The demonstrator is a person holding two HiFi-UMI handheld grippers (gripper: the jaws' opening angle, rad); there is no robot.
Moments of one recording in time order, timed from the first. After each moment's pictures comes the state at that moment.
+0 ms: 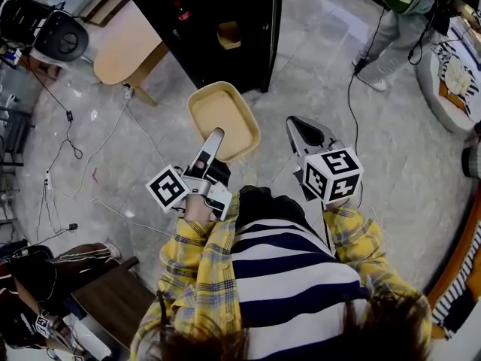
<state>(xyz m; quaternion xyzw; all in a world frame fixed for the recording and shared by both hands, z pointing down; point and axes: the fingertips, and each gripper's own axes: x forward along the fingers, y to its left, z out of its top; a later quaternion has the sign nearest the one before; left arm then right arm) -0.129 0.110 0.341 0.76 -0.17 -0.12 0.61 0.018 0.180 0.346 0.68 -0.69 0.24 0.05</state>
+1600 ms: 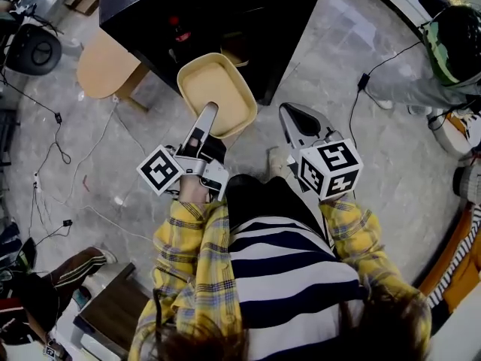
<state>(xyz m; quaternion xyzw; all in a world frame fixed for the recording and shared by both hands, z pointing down) -0.036 -0.113 0.353 0.75 -0.19 -0.15 0.61 0.089 -0.031 0.354 0.66 -0.71 0.24 0.08</state>
